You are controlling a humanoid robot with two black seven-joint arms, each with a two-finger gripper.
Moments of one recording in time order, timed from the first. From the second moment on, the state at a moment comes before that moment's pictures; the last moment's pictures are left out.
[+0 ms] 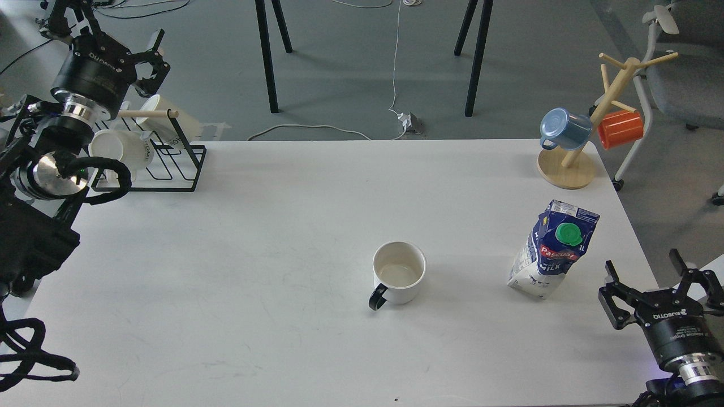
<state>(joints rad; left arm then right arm) -0.76 0.41 -1.02 -0.64 0.09 -0.47 -0.26 -0.38 -0.37 1.36 1.32 0.31 0.49 0.12</state>
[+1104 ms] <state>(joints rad) -0.74 0.43 -1.01 -0.57 0.07 -0.49 -0.24 -0.33 -0.17 1.25 1.35 0.25 0.49 0.12</state>
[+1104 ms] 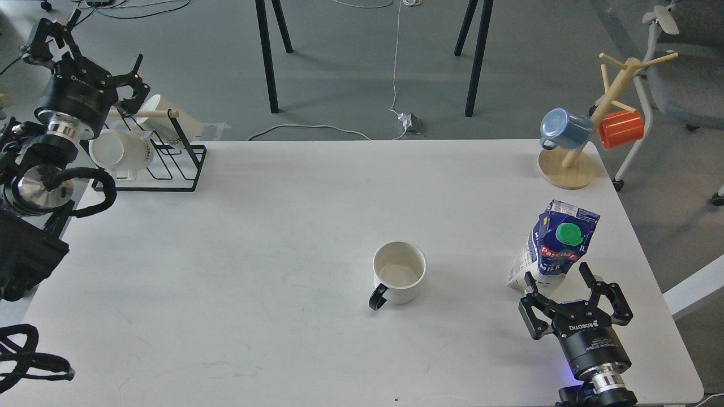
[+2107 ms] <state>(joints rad) -0.73 0.45 -1.01 -0.56 0.07 -0.49 -0.24 -0.26 -0.17 1.32 1.29 0.25 0.49 0.14</state>
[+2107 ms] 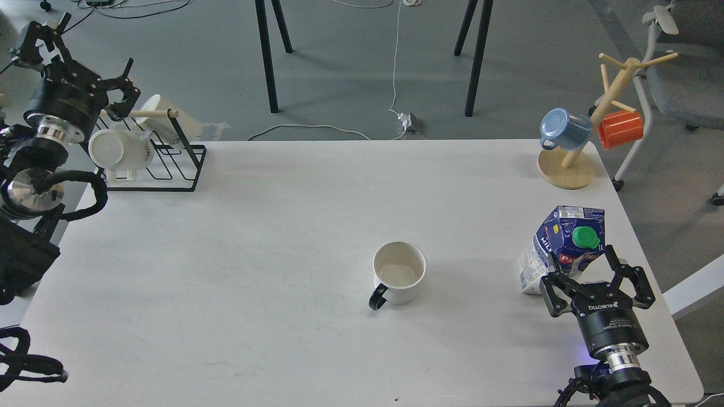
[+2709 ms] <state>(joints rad) -0.73 0.45 -1.01 -0.50 0.07 -0.49 -0.24 -0.22 -0.17 1.29 1.31 0.19 0.49 0.14</state>
